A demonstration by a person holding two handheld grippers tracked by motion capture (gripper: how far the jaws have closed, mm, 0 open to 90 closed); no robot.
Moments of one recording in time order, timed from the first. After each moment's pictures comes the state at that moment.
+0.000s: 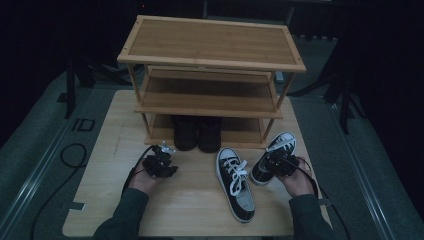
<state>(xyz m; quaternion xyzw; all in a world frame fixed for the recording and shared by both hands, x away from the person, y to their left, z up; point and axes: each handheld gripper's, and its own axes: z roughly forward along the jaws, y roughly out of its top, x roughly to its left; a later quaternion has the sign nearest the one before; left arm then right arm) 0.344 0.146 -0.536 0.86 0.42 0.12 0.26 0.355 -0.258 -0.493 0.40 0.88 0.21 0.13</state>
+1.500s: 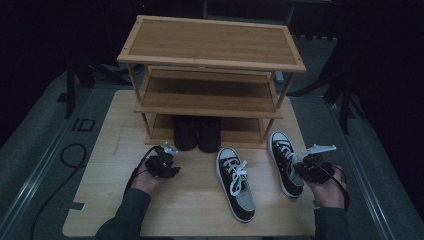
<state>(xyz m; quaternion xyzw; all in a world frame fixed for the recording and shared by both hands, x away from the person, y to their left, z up) 0.344 0.140 -0.538 0.86 0.42 0.11 0.26 0.322 -0.332 -0.464 0.48 0.82 0.22 0.21</state>
